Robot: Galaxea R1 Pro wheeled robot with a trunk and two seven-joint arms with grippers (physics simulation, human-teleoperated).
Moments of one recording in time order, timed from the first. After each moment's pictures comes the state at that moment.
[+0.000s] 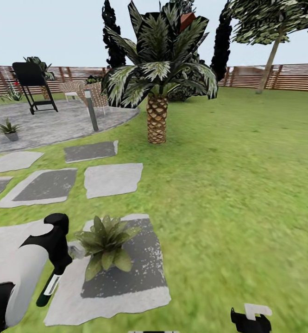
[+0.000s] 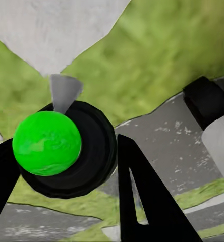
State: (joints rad) left arm -0.92 0.18 0.12 -0.54 -1.63 0.73 -1.56; right arm -0.48 -0.11 -0.37 -0.03 0.33 -0.39 -0.23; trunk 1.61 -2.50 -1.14
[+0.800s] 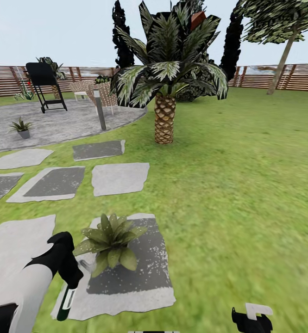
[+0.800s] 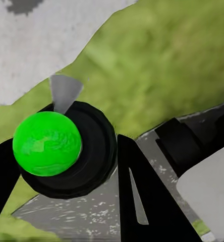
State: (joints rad) left arm -0.80 0.13 0.20 -0.54 -1.38 0.73 -1.33; right arm -0.48 -0.12 -0.37 -0.03 0.34 -0.39 -0.23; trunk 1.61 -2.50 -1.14
